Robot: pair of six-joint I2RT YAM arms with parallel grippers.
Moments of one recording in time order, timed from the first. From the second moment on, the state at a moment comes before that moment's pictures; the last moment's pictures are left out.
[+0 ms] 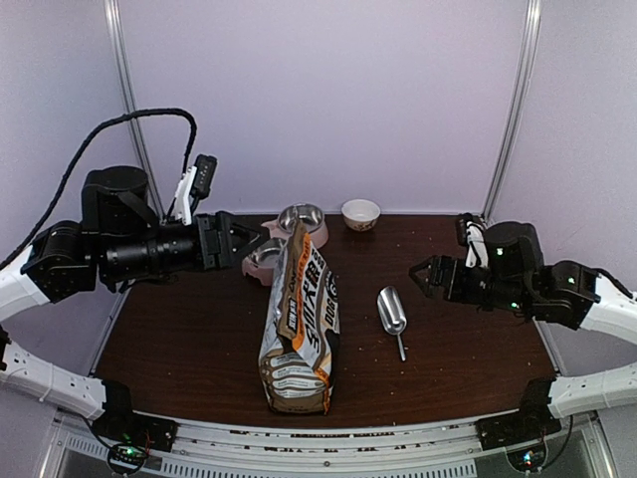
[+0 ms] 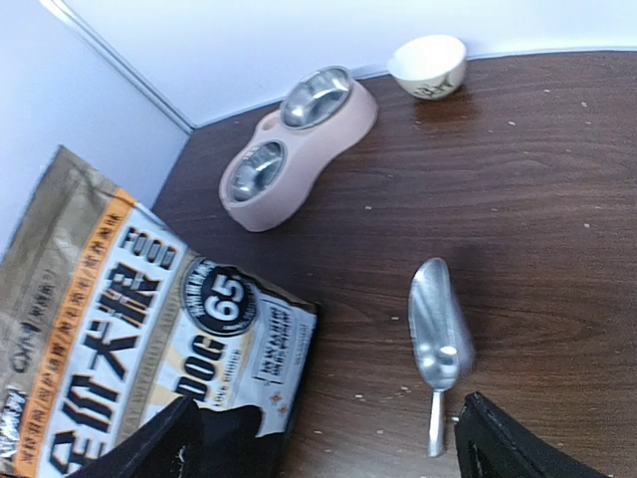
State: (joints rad) left arm -1.15 1.03 1.21 -0.45 -0.20 -0.67; right arm 0.89 0.90 0.82 -0.46 0.27 0.72
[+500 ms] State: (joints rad) left arm -1.15 1.10 1.18 -0.47 -0.05 -0.74; right arm 1.07 1.02 0.98 -0.46 0.26 0.78
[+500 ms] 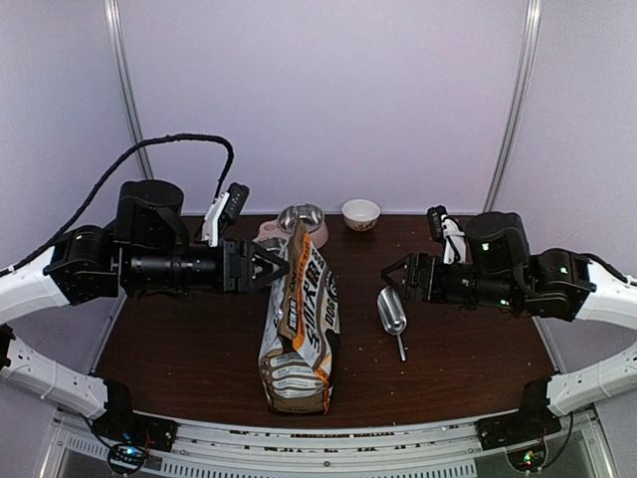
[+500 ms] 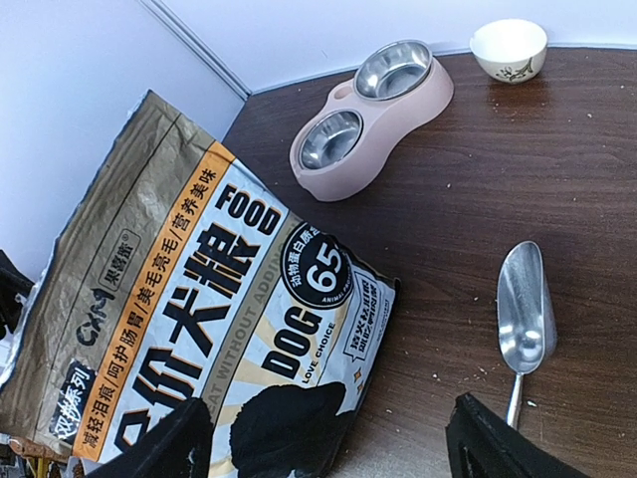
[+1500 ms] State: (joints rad) left arm -1.15 1.06 1.08 -0.36 0.00 -0.82; right arm 1.08 1.02 0.98 -0.42 0.23 0.79
